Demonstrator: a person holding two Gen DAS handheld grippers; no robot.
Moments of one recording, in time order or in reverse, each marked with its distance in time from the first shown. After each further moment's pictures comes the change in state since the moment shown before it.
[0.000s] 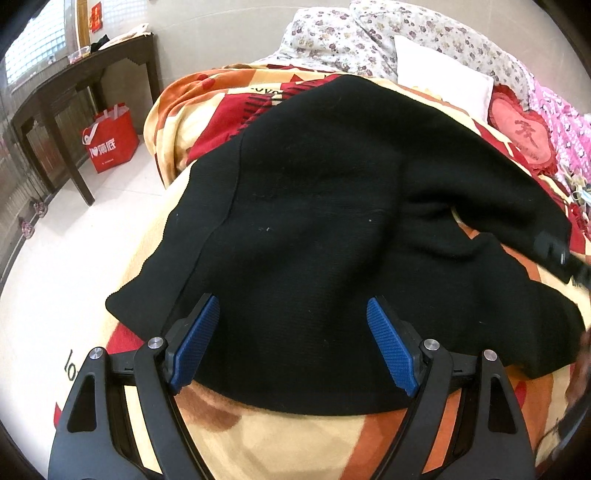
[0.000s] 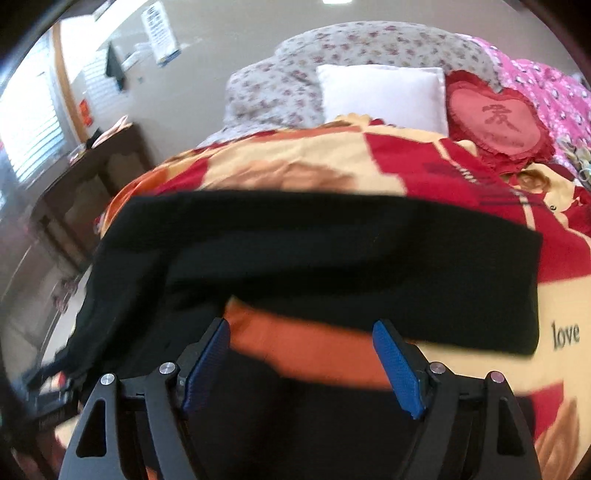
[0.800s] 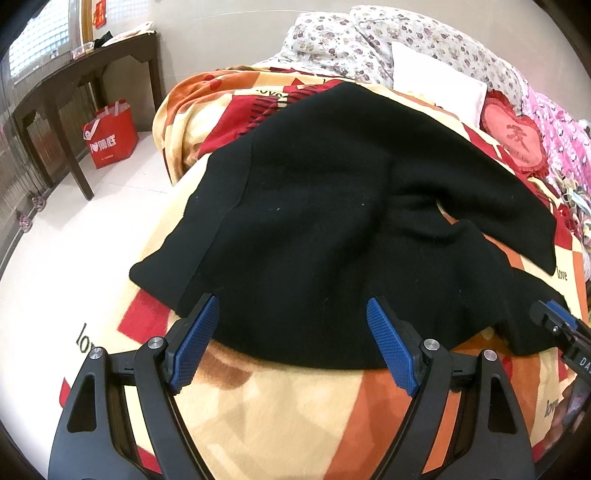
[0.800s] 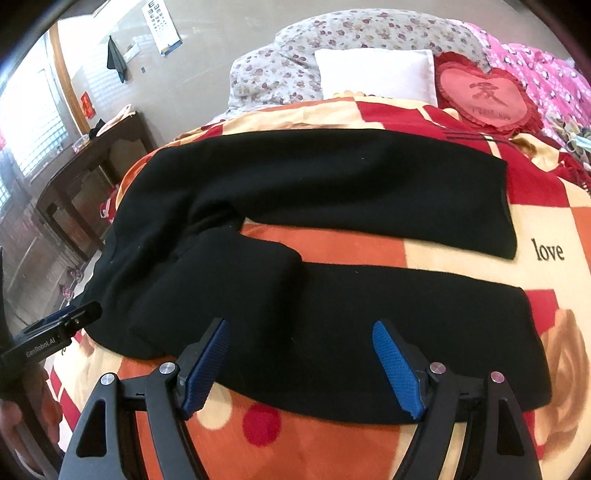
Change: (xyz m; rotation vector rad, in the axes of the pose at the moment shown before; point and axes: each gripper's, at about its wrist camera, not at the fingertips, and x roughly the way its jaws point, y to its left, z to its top) left arm -0.025 0.014 -0.015 -0.022 -0.001 -0.030; right arm -0.042 -0.005 -0.062 0.054 0.042 0.005
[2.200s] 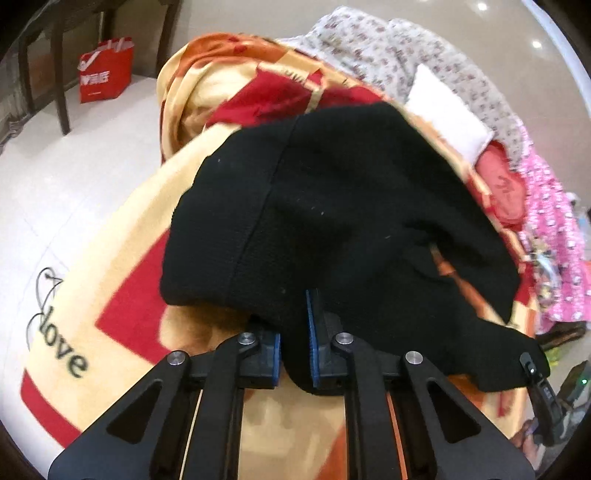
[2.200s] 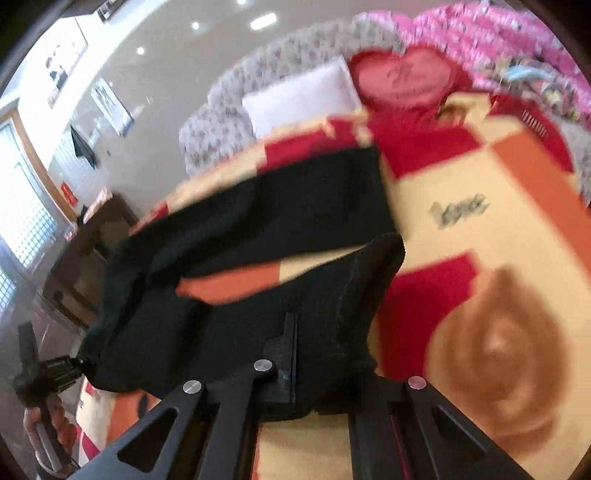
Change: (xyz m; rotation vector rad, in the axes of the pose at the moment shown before) left arm 0.011 0.055 0.023 -0.241 0.078 -0.244; right arm -0.061 -0.115 -0.013 0.249 -0.234 0.003
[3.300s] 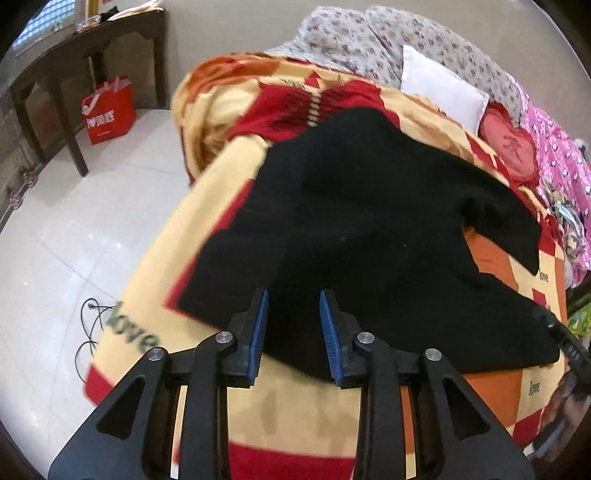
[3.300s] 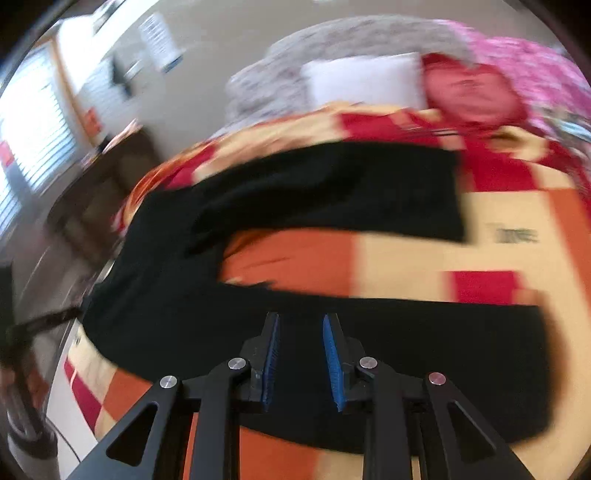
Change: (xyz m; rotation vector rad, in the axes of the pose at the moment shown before) left arm -0.008 0.001 -0.020 0.177 -0.002 0.161; right arm 0.052 0.093 -0.026 -0.270 0.235 0.103
